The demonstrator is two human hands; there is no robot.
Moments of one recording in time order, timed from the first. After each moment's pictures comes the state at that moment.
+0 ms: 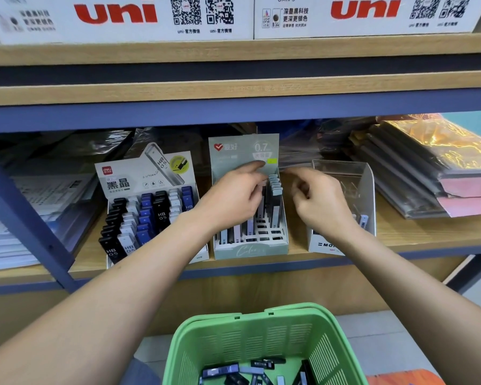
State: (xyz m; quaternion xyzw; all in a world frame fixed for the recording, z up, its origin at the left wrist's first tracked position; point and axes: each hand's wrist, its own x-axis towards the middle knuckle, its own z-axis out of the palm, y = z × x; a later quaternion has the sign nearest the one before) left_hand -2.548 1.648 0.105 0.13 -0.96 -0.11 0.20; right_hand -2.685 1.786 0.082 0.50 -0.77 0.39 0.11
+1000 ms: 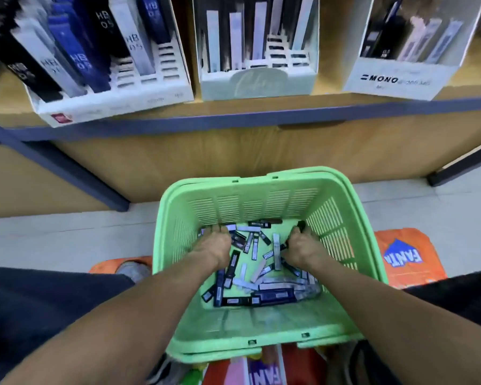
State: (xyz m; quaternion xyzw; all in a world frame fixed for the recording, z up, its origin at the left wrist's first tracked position) left_hand -2.421 1.744 -0.249 0.34 -0.87 -0.17 -0.32; right_hand -2.579 1.885 -0.251 0.33 -0.87 -0.09 -0.35
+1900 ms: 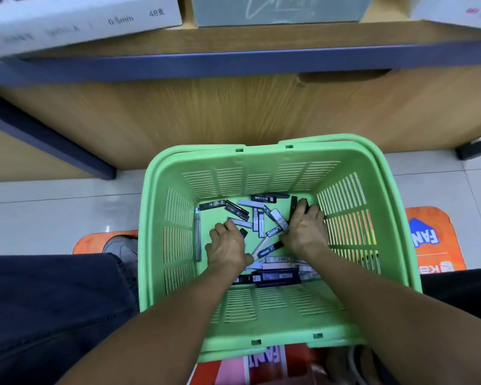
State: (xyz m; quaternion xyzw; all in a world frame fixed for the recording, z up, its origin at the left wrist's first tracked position) left_hand -2.420 1.798 -0.325 0.46 -0.82 -0.24 -0.27; right_hand -2.566 1.887 -0.311 0.27 -0.90 -0.08 -0.33
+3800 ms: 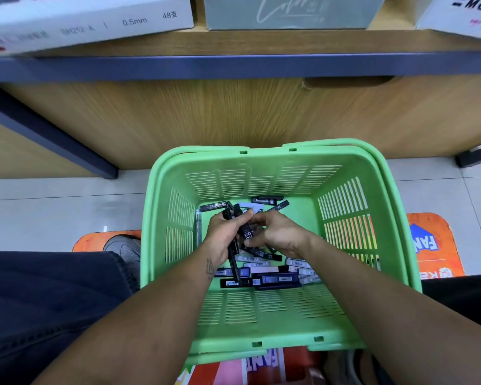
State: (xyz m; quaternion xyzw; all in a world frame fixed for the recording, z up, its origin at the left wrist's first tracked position) left_hand -2.433 1.763 -0.309 0.61 -0.37 -0.70 0.02; right_hand -2.543 1.848 -0.282 0.18 -0.67 0.33 -0.64
